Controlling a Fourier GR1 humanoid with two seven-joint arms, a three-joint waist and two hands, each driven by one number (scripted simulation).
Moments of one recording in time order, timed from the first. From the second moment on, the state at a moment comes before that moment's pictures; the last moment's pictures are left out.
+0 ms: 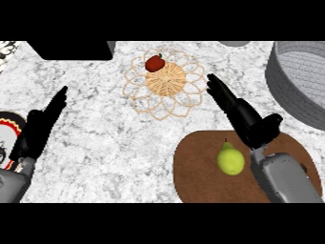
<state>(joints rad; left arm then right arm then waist) -0.20 0.55 -0.29 -1.43 0.17 0.23 0.20 -0.33 -0.20 0.26 -1.44 -0.20 0.08 0.03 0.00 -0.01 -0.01</state>
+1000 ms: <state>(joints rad) -0.23 0.45 -0.23 -1.37 0.18 0.24 0.20 -0.22 -0.31 0.07 -1.50 -0.20 0.10 -0.08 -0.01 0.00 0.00</state>
